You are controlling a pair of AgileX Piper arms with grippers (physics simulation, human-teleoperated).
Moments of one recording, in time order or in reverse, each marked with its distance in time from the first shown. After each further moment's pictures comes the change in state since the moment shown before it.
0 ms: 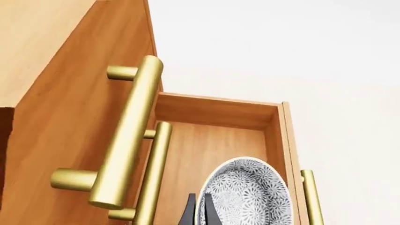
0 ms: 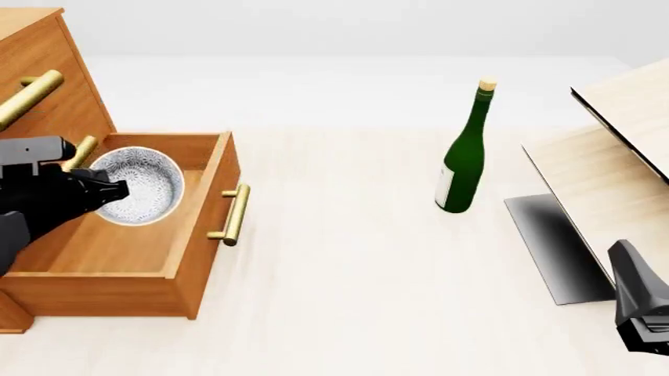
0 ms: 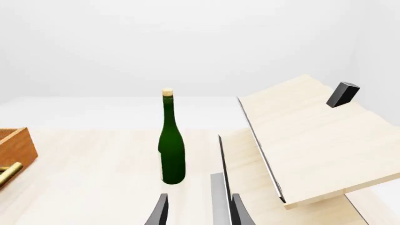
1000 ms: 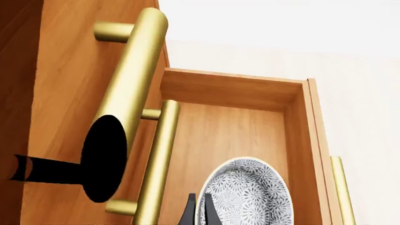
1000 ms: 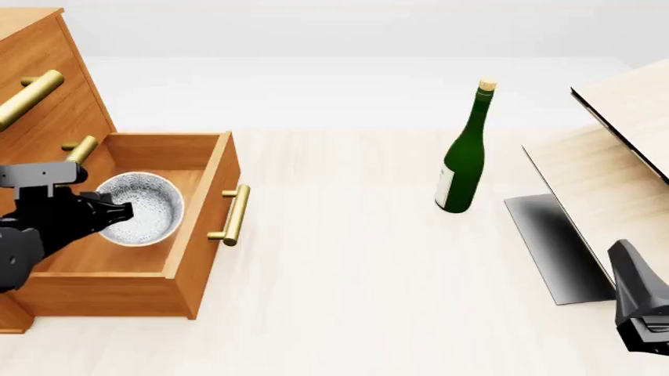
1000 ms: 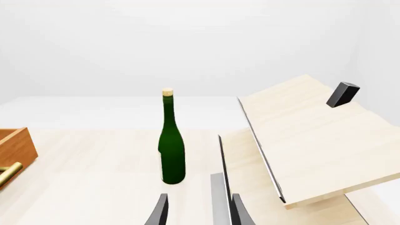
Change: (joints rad) left arm 0.035 0.129 0.040 -0.092 0.036; right arm 0.000 0.000 0.000 0.000 0.000
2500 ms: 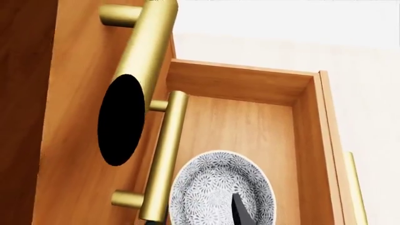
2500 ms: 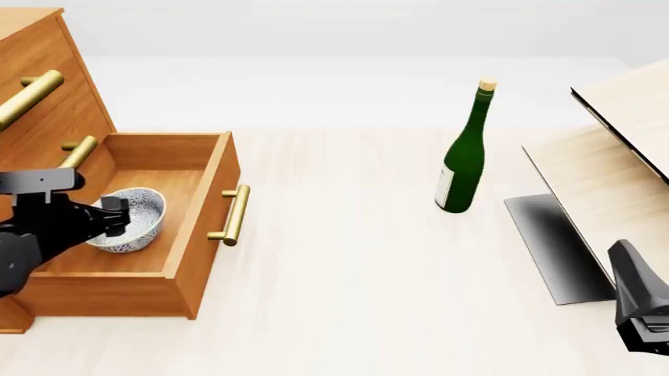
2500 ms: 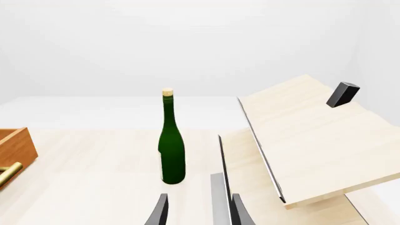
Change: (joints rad) left arm 0.019 0.011 0.017 -0.004 0.020; right arm 0.000 0.000 0.000 0.000 0.000
